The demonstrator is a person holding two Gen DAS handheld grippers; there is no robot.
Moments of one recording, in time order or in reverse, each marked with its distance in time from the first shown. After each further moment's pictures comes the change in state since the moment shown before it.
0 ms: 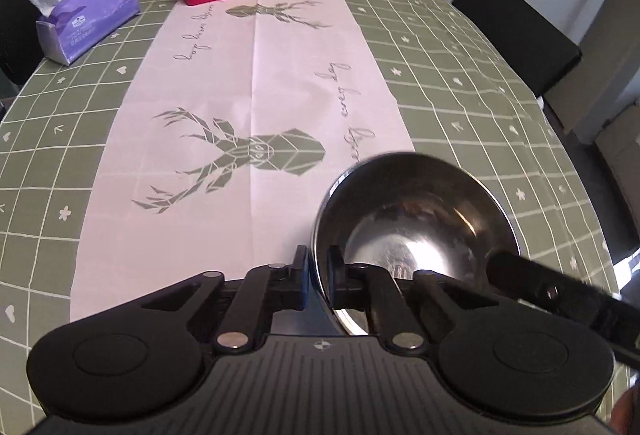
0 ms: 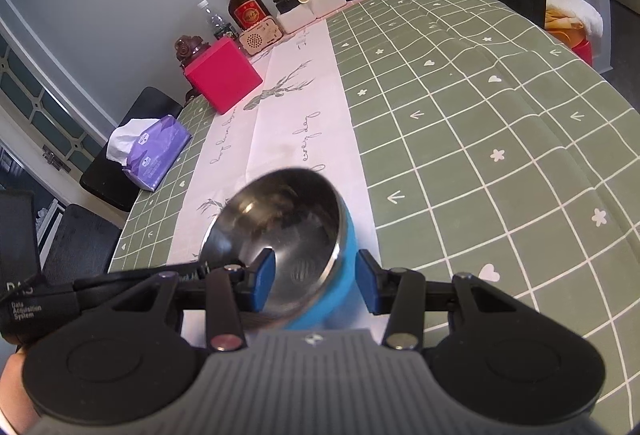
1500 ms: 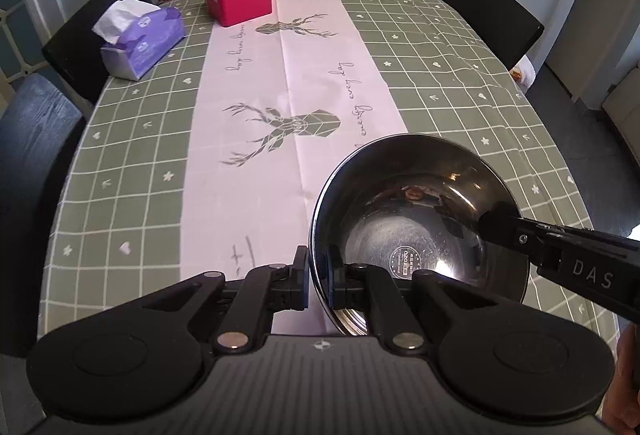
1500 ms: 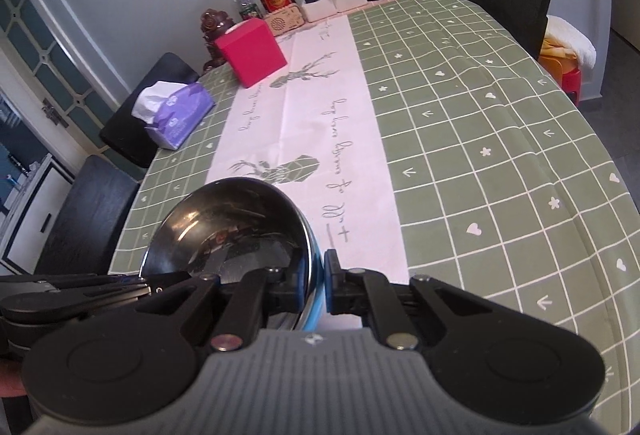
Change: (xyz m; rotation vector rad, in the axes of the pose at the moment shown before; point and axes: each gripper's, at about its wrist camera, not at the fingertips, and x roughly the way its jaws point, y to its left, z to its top) left arm -0.139 -0.007 -0.045 0.077 0.015 0.097; right arm -0.090 0.065 -0.026 -0.115 0.058 -0.047
